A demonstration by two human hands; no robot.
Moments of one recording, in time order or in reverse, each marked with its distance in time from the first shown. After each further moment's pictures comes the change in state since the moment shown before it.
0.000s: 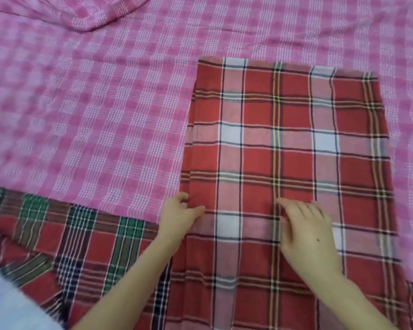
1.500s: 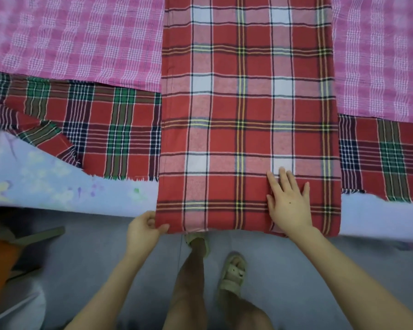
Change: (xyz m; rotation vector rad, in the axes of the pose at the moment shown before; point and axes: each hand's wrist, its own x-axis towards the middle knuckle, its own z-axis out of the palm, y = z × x) left_hand -0.253 -0.266 -0.054 0.222 0.024 -0.057; right_hand -0.311 0.015 0.012 -0.164 -0.388 0.211
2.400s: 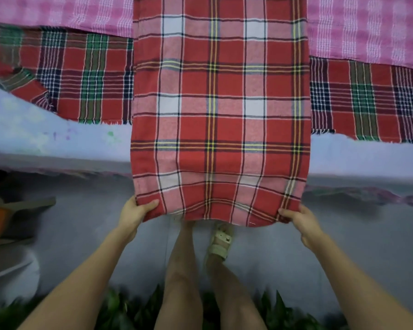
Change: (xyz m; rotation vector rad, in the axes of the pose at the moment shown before) left_hand -0.049 -0.086 0.056 -0.258 -0.114 -0.151; right_hand -0.147 0.107 0.077 1.267 -0.248 0.858
